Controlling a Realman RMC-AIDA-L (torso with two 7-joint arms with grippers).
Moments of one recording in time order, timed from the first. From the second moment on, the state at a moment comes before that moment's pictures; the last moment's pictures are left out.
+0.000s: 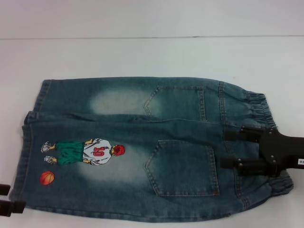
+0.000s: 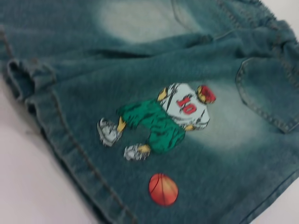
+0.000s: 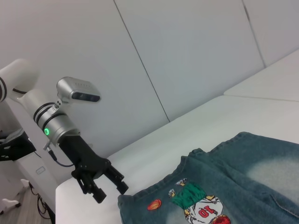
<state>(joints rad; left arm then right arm) -0.44 -2.00 0.35 0.97 2.71 1.89 -1.72 0.42 2.09 -0.58 -0.69 -2.08 -1.81 1.43</state>
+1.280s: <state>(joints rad) -0.45 -2.02 0.35 0.93 2.73 1.83 -1.72 0.41 2.09 -0.57 -0.69 -2.07 -1.83 1.43</state>
